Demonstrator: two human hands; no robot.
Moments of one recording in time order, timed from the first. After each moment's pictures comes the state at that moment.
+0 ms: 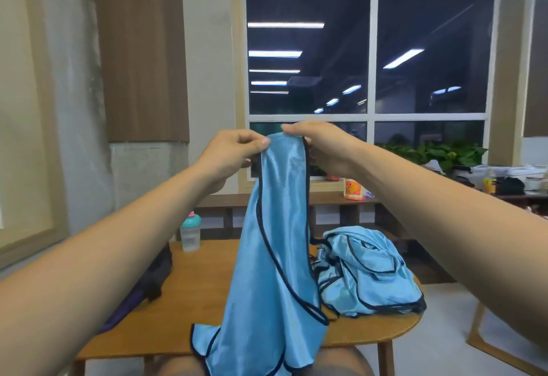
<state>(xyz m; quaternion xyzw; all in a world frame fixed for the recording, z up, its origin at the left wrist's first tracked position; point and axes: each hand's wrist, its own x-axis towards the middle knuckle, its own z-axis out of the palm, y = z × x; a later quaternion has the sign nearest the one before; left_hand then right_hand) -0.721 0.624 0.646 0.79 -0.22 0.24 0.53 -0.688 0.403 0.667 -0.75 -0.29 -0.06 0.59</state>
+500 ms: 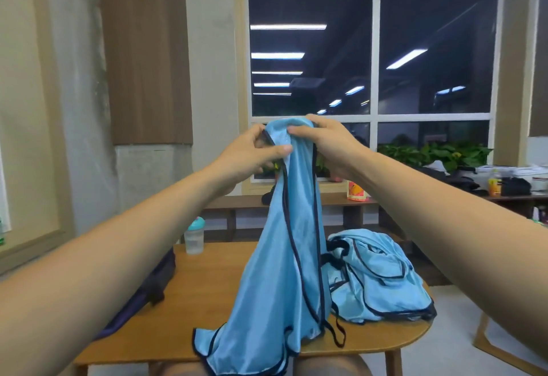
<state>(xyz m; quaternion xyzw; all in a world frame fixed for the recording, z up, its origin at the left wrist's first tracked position) -0.736 0.602 0.648 0.82 -0.23 0.21 0.47 -0.686 0.402 0.663 -0.71 -0.32 -0.16 0.61</state>
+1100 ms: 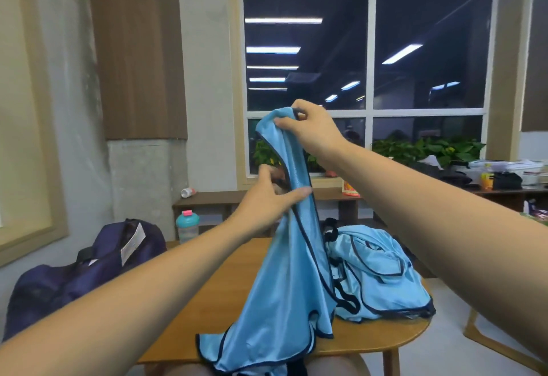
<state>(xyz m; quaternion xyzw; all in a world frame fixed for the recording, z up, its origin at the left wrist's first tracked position) -0.717 0.566 0.559 0.83 -0.17 0.18 0.49 -0.690 0.423 0.667 -0.75 -0.27 -0.30 0.52</state>
